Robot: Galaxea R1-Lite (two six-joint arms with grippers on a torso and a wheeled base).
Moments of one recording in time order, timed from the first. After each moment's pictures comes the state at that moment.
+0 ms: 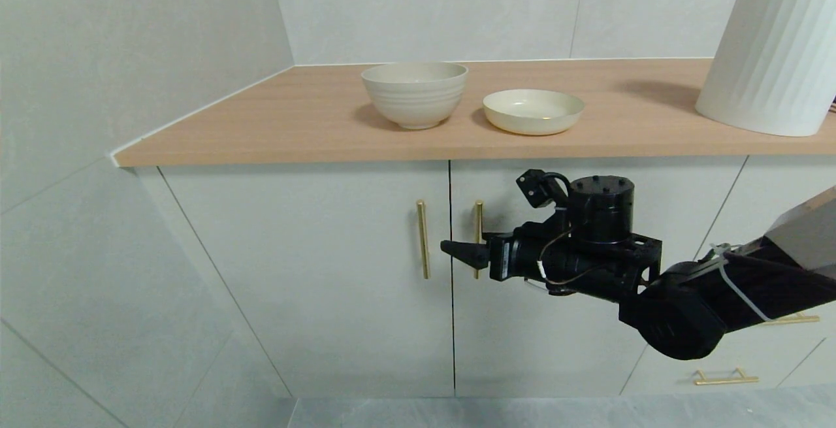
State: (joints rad) left arm 0.00 0.00 0.00 0.00 0.00 0.00; right arm 0.62 2.02 -0.98 -0.87 0.28 0.31
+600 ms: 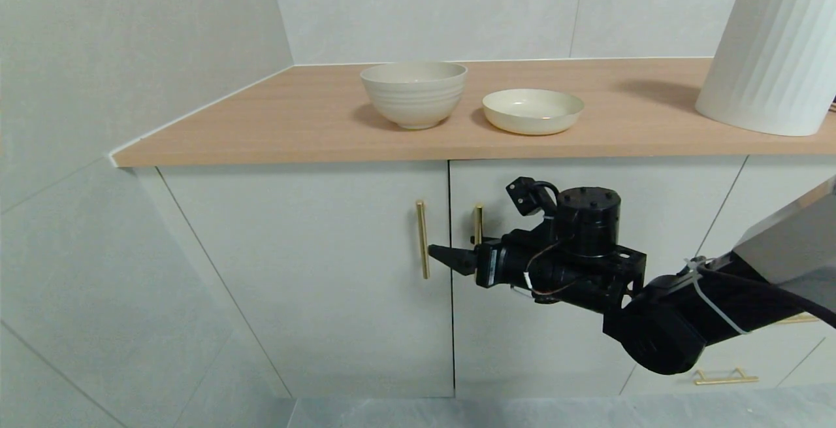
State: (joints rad) left arm 0.00 0.00 0.00 0.00 0.00 0.00; right arm 0.67 2.06 -0.97 -0.96 0.27 0.37
